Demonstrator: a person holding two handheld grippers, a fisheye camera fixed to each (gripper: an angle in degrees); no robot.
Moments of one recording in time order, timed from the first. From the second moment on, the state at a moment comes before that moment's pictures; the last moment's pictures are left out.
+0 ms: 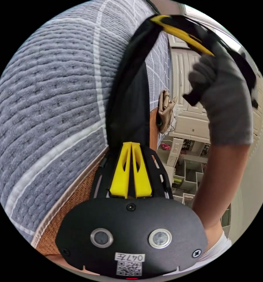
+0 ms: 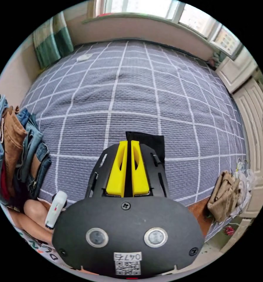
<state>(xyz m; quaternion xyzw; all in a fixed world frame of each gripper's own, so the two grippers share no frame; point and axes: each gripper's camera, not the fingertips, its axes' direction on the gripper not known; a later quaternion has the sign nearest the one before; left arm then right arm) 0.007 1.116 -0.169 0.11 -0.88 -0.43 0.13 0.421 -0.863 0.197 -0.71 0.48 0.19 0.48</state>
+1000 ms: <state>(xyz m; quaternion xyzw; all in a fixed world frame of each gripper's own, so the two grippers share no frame) 0.073 0.984 -0.212 0.01 -0.82 -0.55 0.14 -0.227 -0.741 -0.184 -0.02 0.74 0.48 0.47</state>
